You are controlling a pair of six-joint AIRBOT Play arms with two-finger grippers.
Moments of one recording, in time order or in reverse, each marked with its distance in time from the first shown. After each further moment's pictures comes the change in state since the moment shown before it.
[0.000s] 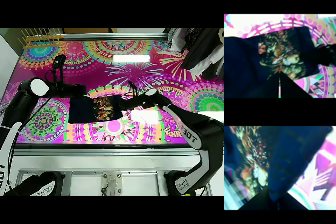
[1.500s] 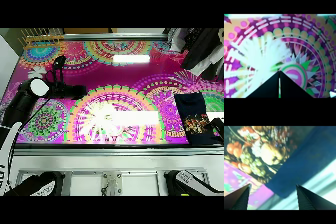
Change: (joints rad) left arm -0.001 0.000 0.000 0.000 -0.027 -0.041; right arm -1.144 0.594 -0.334 -0.863 0.261 0.474
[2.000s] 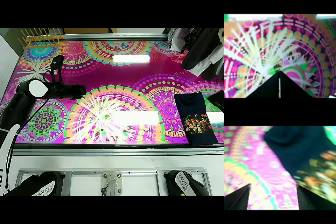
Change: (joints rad) left arm 0.000 0.037 -0.026 0.000 0.034 -0.018; right arm 0.288 0.236 0.143 0.232 -0.097 -0.166
